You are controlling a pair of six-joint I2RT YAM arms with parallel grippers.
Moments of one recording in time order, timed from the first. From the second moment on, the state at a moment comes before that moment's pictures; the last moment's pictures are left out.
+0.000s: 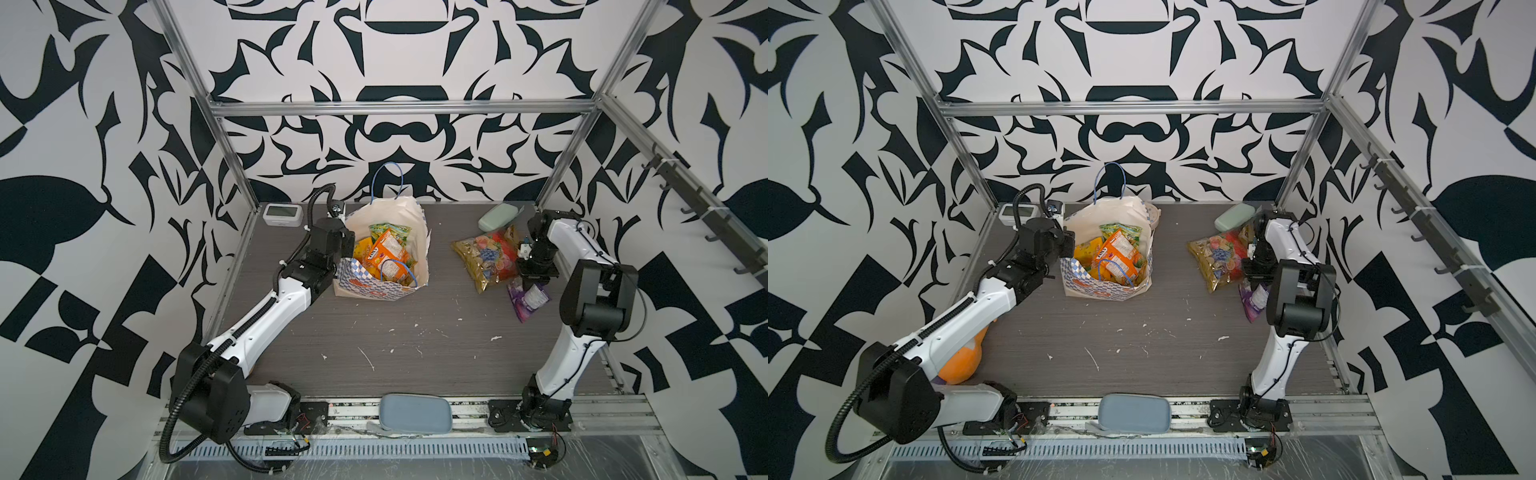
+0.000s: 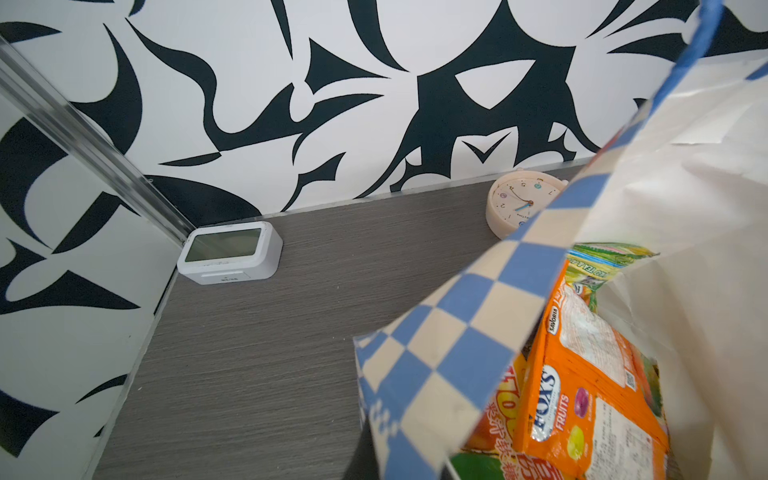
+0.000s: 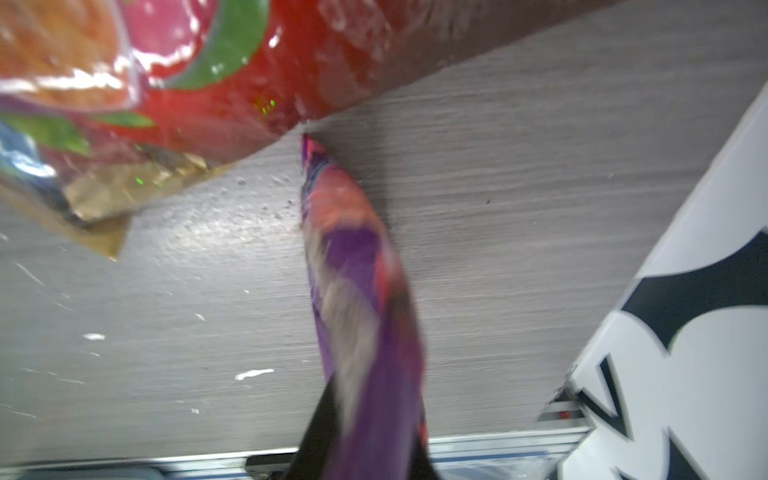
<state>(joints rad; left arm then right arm) -0.47 1.33 1.04 -0.12 -0.34 -0.03 -0.16 1.92 1.58 -1.38 0.04 -0.09</state>
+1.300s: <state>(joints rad) -0.47 1.28 1.01 -0.13 -0.31 -0.06 -0.33 1.85 1.66 -1.01 -0.15 0.12</state>
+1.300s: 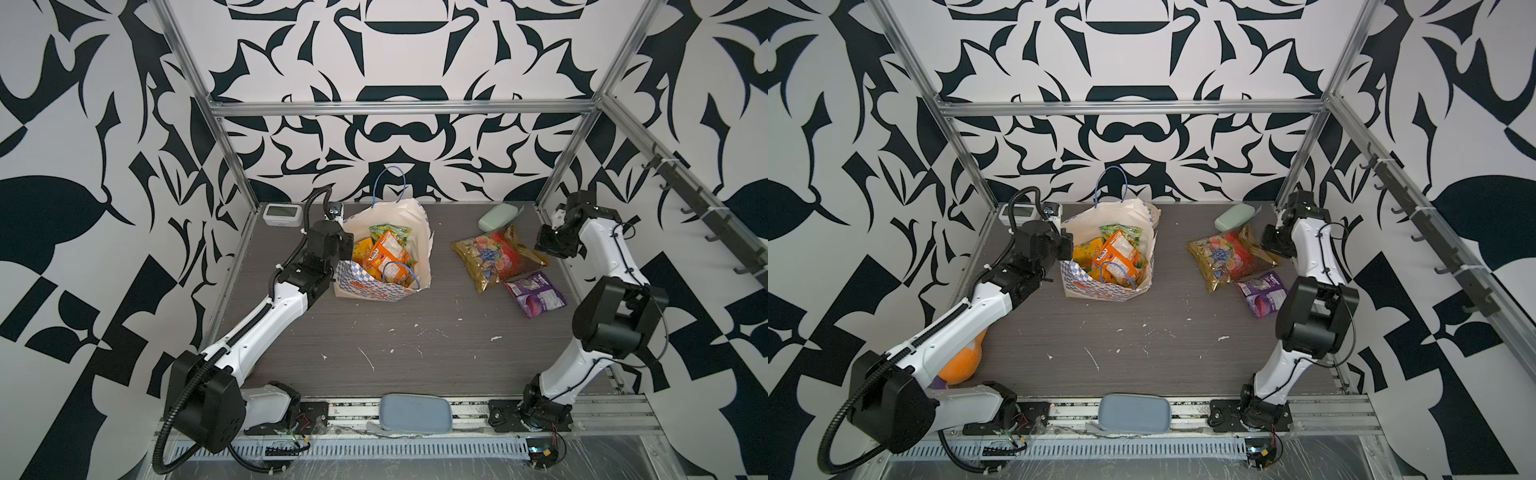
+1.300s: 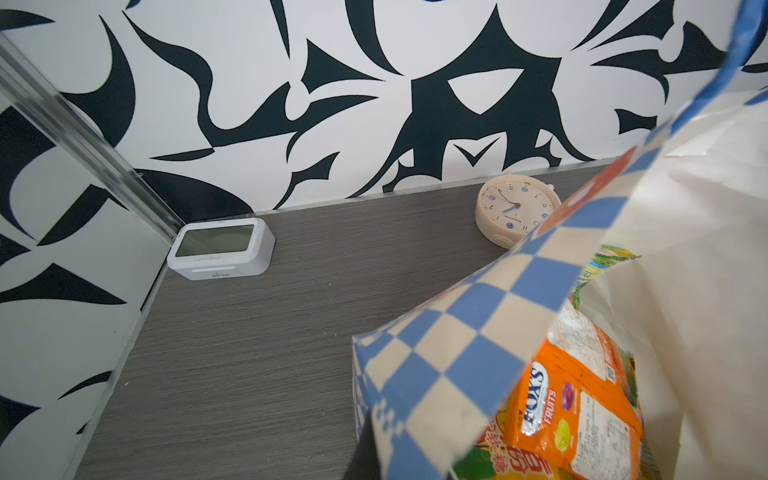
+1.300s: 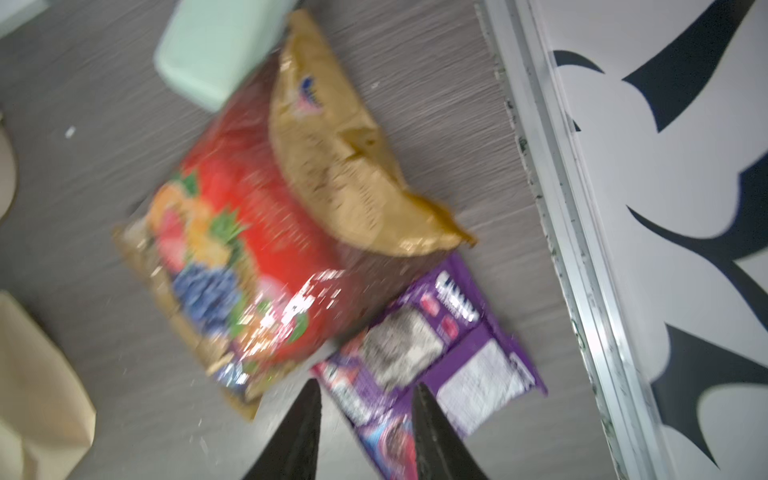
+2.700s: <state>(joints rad) -0.47 1.28 1.00 -0.11 -0.27 -0.11 -0.28 1.91 1.55 -0.90 -0.11 0.29</state>
